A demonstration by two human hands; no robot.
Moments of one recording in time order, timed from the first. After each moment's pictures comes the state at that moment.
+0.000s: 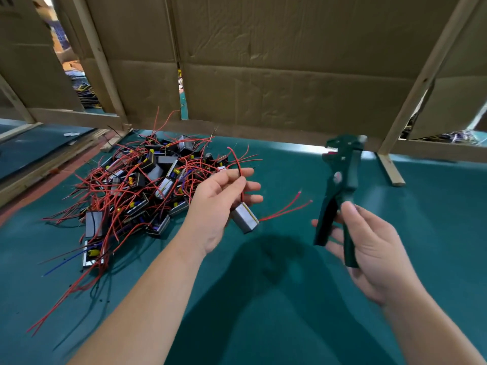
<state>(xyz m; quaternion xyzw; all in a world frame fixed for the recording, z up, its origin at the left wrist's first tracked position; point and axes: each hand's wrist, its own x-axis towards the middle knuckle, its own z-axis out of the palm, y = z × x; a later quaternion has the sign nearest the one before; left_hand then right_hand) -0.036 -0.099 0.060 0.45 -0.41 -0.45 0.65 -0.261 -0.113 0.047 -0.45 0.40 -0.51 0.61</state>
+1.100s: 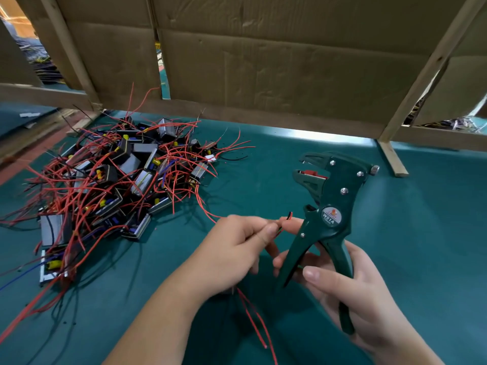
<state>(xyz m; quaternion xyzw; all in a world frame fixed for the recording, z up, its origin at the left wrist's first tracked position) -0.050 -0.081 0.034 0.51 -0.64 -0.42 0.40 -0.236 -0.083 0.035 -0.48 0.28 -0.41 0.72</state>
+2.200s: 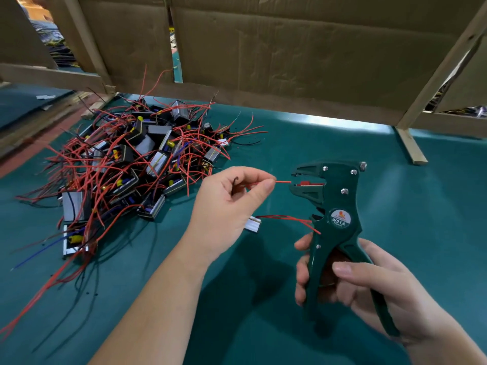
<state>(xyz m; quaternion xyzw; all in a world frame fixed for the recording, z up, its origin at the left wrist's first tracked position) -0.040 -0.086 0.042 0.49 -0.51 -0.34 0.62 -0.254 -0.080 0.040 -0.46 0.27 -0.28 0.80</state>
